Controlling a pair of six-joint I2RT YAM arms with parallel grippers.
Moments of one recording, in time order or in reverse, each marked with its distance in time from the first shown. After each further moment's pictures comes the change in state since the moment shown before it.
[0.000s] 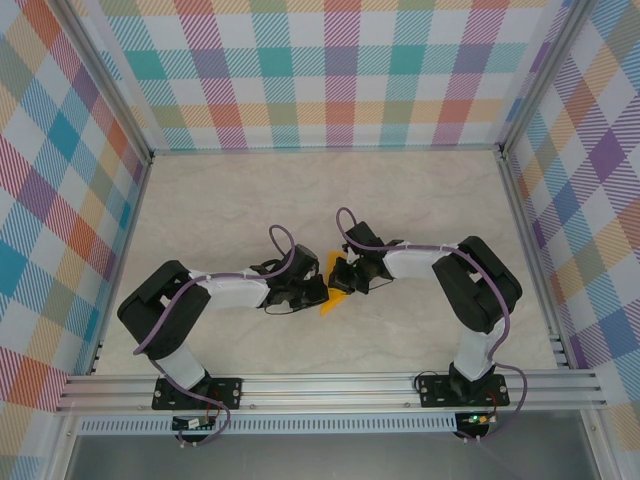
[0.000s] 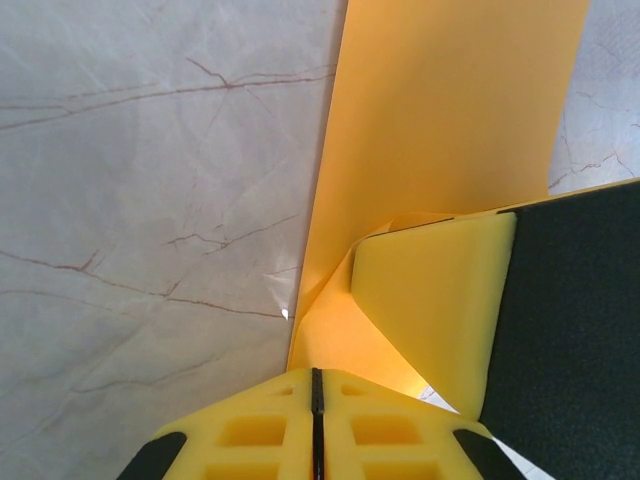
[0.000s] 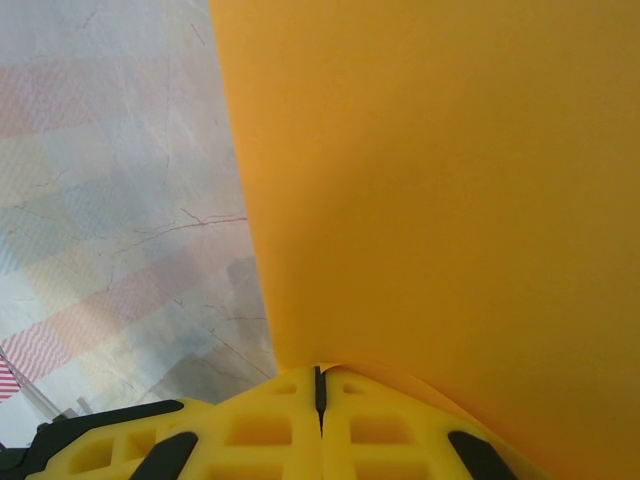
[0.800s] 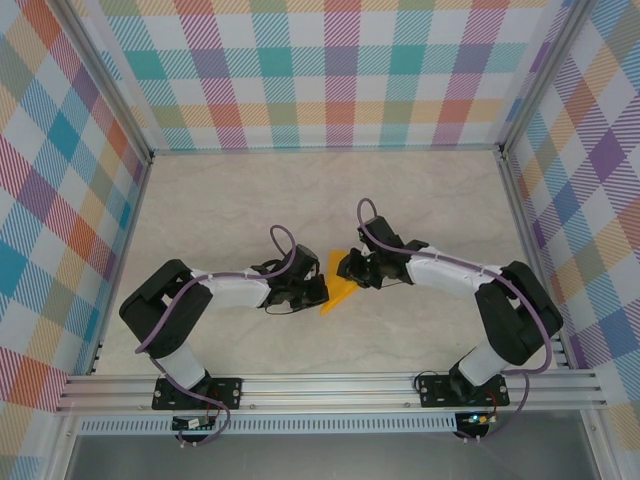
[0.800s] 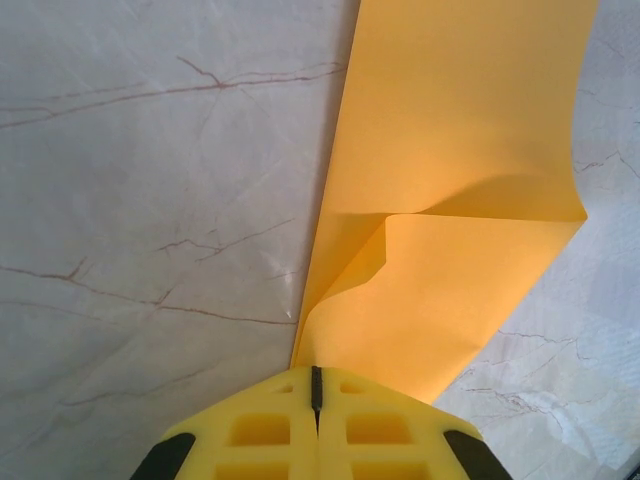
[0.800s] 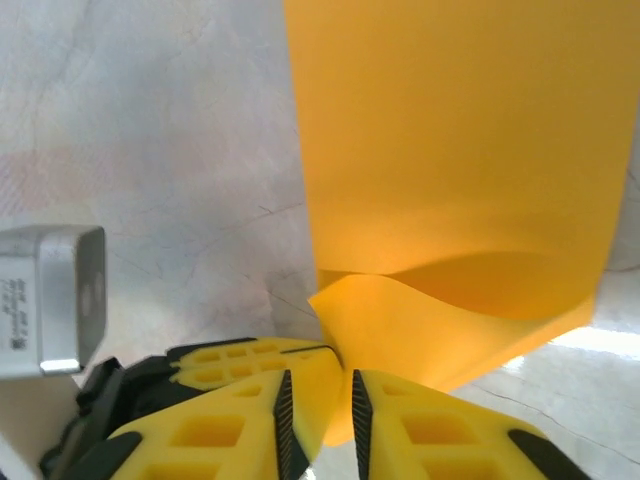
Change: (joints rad) left arm 0.000 0.013 0.001 0.006 0.003 0.004; right arm -0.016 -0.266 -0.083 -0.071 0.134 0.060
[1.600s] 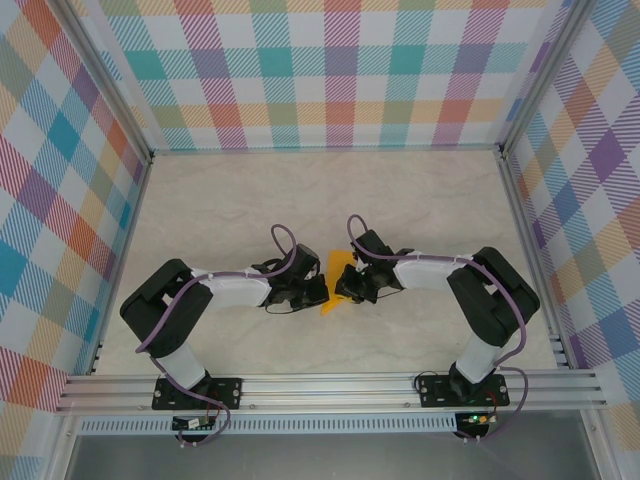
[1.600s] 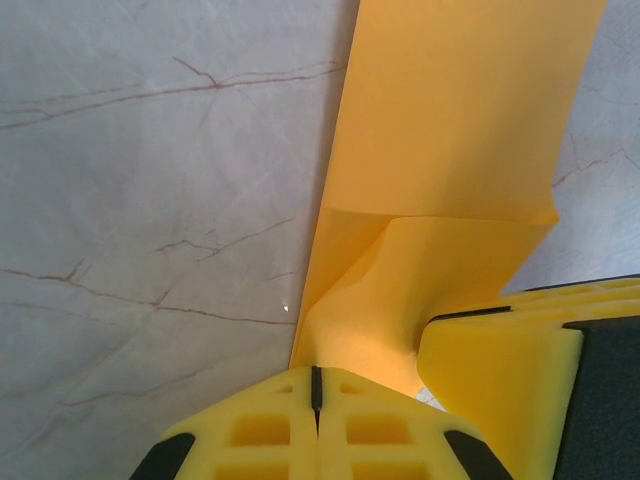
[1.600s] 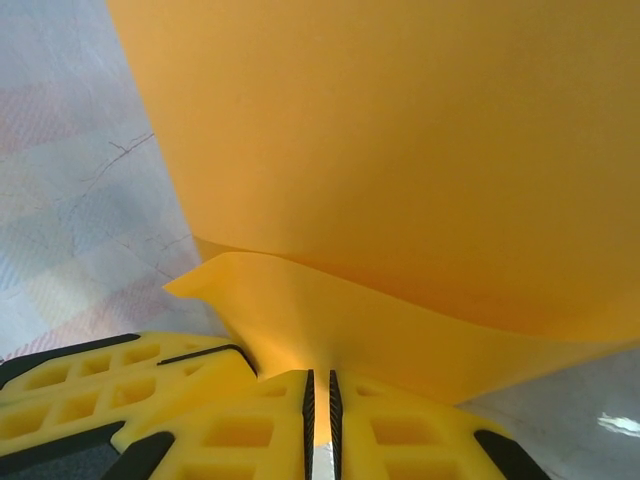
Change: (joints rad) left arm 0.000 0.004 0.013 -0.020 0.003 0.011; right arm 0.021 0.148 -0.038 0.072 -0.101 0.029
